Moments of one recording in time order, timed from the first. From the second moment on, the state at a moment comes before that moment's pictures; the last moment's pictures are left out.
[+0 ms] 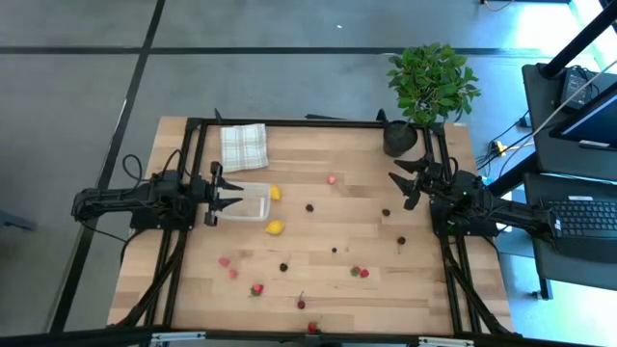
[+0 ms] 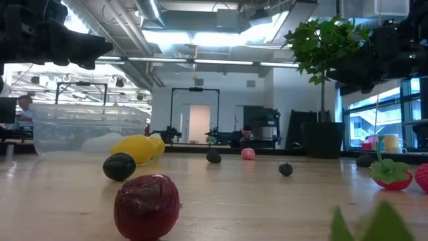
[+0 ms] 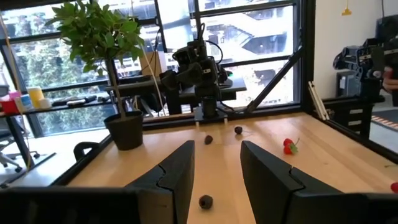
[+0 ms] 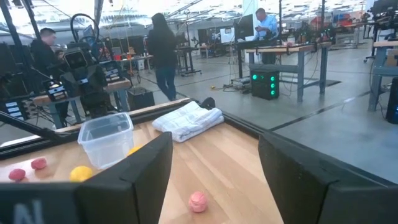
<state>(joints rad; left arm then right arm) 0.10 0.00 0.01 0.08 0.09 0.11 -0.24 0.01 0.01 0.08 0.21 0.13</state>
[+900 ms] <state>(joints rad) 0.10 0.00 0.01 0.09 0.06 0.17 -0.24 0.01 0.01 0.04 0.18 0.21</state>
